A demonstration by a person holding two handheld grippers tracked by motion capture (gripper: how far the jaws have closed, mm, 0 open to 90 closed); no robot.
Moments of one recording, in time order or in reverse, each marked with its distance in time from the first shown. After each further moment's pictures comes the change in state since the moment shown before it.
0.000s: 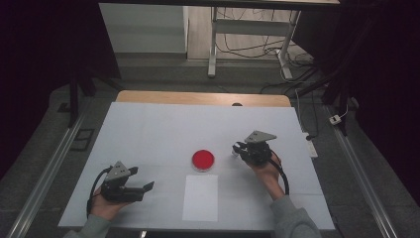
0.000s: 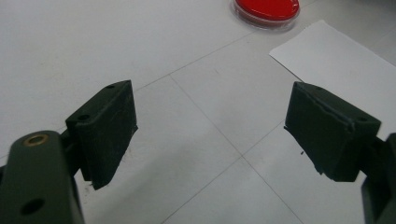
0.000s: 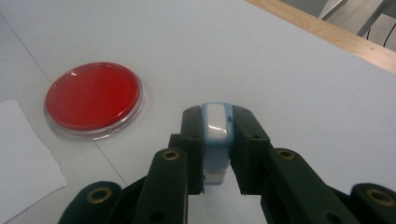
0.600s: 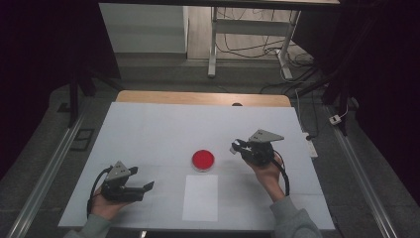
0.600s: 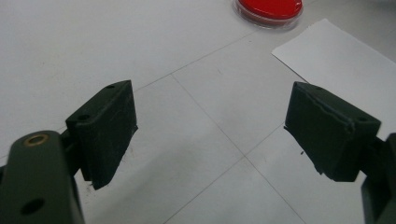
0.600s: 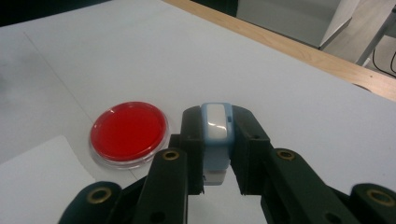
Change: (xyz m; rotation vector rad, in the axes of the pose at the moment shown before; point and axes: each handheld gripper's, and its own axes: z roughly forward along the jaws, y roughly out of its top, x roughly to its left) left arm 0.000 0.000 0.001 0.000 0.006 -0.001; right arm 0.010 0.013 -0.023 -0.114 0.037 0.047
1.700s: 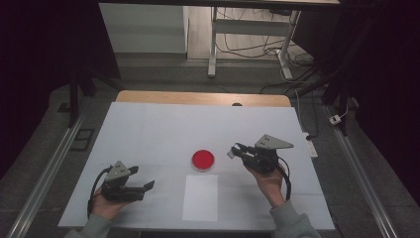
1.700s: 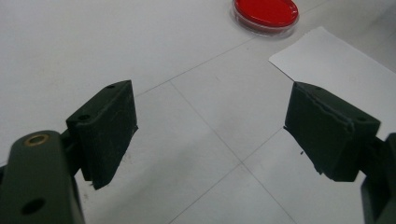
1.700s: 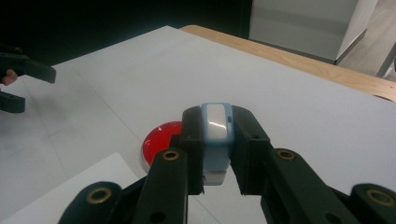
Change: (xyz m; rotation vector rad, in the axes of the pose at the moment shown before) left arm -0.003 0.002 0.000 -0.021 -0.003 0.005; right arm 0.023 0.003 -0.031 -0.094 0.056 0.069
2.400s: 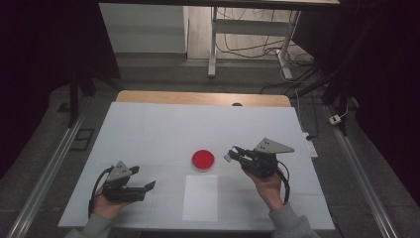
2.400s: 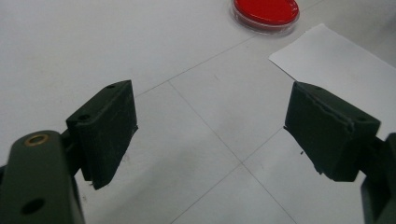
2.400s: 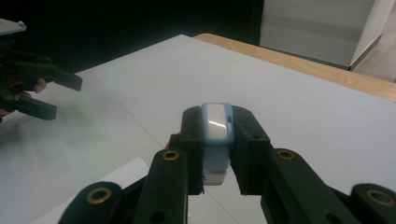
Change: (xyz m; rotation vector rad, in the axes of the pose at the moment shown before) left arm -0.001 0.000 0.001 0.004 0.008 0.011; right arm 0.013 0.000 -0.004 -0.034 0.044 0.014
